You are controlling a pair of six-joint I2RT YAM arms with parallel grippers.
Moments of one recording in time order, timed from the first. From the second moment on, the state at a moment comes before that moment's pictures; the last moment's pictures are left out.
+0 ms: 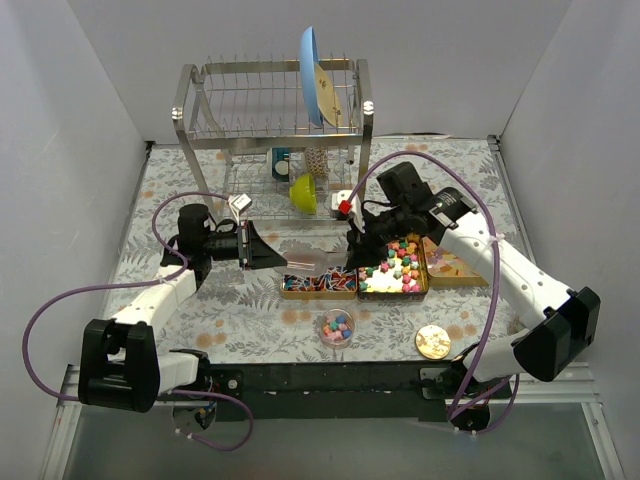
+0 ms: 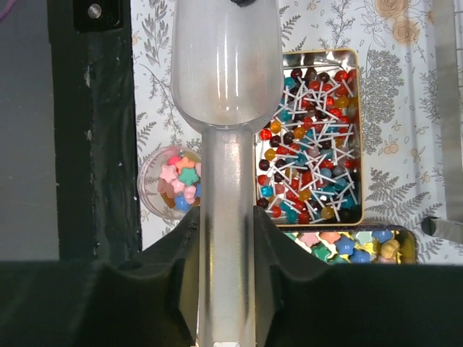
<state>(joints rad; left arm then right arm) -0.13 1.21 0.63 0.14 1.26 -0.77 0.67 1.40 1.39 -0.93 -0.72 -0.59</state>
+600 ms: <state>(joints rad) -0.09 1.20 0.72 -0.25 0.68 -0.55 0.67 1.59 1.63 -1.25 -0.40 -0.83</state>
